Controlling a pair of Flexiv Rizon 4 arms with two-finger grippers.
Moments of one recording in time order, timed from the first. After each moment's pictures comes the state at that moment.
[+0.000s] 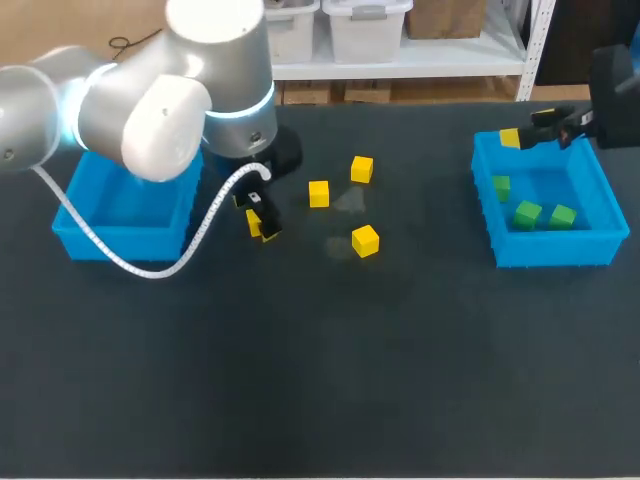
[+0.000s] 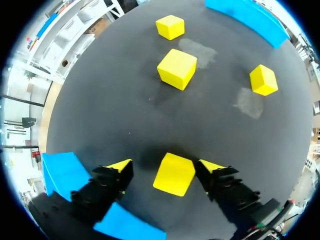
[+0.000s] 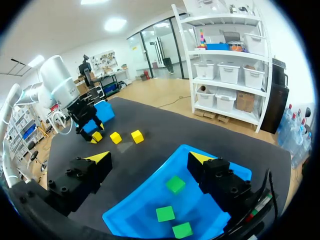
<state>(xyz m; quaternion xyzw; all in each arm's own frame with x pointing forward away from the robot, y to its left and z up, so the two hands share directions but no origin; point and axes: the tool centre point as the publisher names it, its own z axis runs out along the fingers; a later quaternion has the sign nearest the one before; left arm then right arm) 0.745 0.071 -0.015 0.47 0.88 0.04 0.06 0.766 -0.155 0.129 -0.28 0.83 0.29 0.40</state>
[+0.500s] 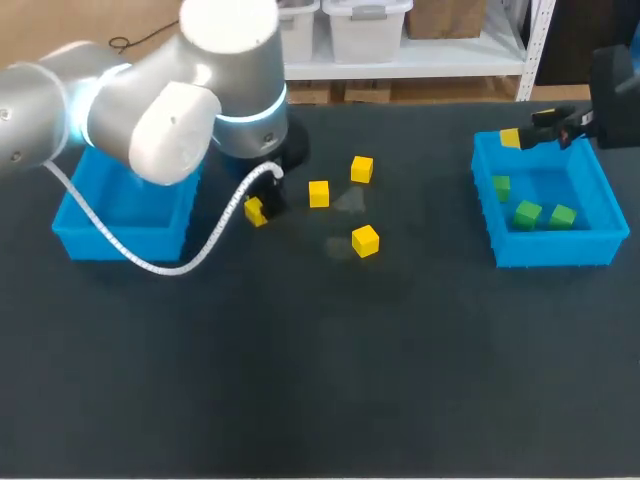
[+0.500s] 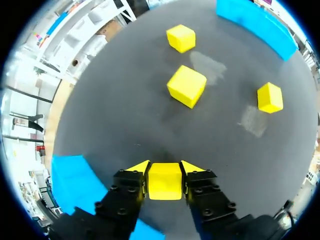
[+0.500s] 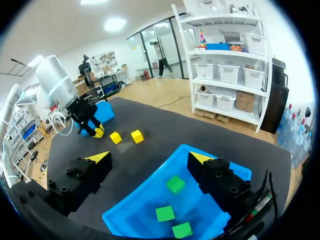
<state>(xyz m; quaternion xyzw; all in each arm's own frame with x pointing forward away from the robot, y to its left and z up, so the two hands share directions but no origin) 0.760 0.059 0.003 0.44 0.89 0.06 0.10 0.766 -0.155 0.129 -0.28 0.83 0.29 0.40</state>
